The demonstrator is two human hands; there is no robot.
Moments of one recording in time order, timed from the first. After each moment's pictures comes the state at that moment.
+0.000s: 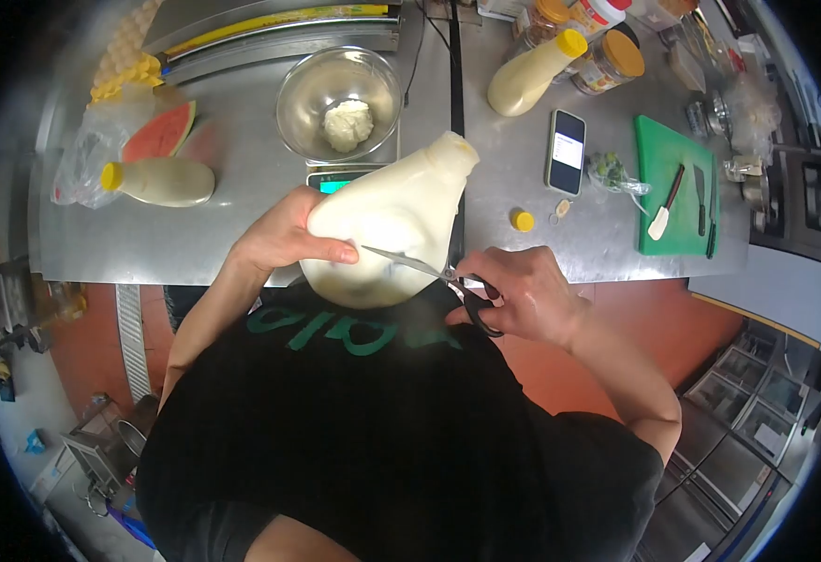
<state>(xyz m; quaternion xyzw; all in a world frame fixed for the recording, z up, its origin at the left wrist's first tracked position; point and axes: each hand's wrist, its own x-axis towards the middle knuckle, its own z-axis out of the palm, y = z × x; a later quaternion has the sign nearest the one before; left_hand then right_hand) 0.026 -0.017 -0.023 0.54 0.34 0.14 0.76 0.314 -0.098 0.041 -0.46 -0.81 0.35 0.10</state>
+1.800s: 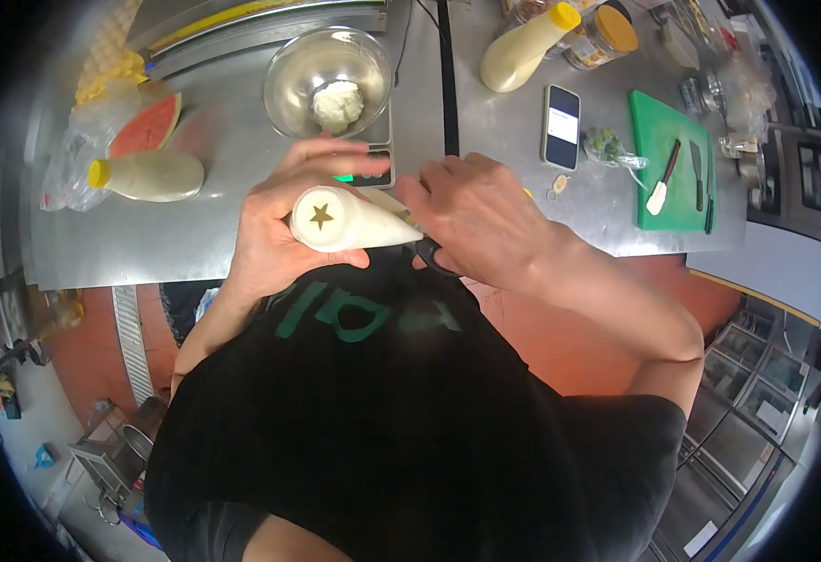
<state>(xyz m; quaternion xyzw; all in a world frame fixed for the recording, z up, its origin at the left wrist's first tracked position) 0.043 -0.039 0.010 0.74 0.27 0.40 0.47 0.265 -0.055 0.053 -0.40 -0.91 0.10 0.00</state>
